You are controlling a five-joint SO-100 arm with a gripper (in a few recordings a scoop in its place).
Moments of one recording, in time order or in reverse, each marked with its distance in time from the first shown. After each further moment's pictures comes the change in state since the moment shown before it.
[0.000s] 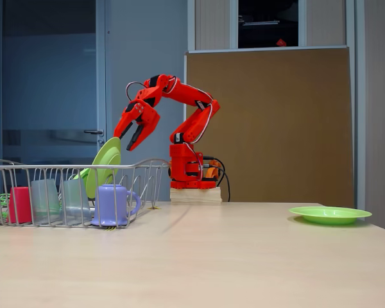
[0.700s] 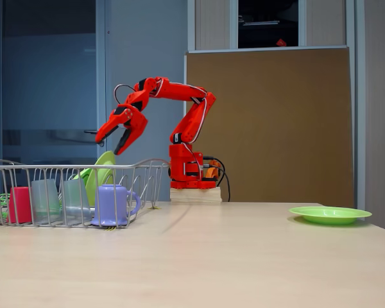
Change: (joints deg) arm 6.9 -8.9 -6.6 -2.4 -13.7
